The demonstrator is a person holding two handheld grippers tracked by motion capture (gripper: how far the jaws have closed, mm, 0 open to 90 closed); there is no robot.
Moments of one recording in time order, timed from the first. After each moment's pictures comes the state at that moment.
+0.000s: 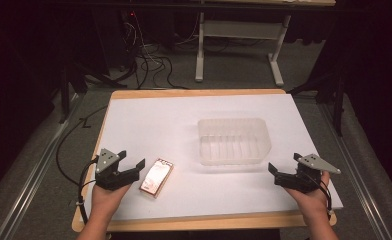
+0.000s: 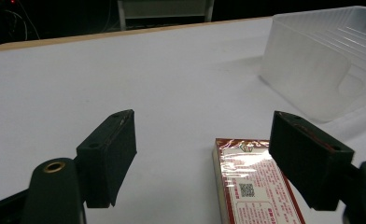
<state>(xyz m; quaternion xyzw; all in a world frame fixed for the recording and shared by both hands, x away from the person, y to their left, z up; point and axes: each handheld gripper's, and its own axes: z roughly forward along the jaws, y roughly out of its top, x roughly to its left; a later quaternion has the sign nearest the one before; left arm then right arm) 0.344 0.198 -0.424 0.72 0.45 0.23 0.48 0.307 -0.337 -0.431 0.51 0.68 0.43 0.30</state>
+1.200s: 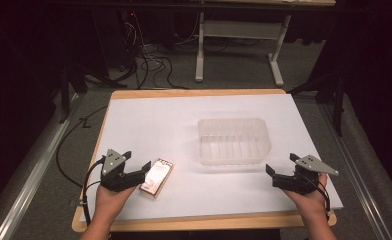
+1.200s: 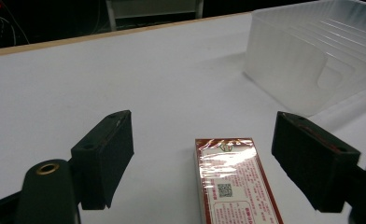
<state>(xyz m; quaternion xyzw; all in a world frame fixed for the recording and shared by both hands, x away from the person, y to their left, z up) 0.338 0.181 -0.420 0.74 0.42 0.23 0.48 0.303 -0.330 -0.429 0.49 0.69 0.44 0.30</state>
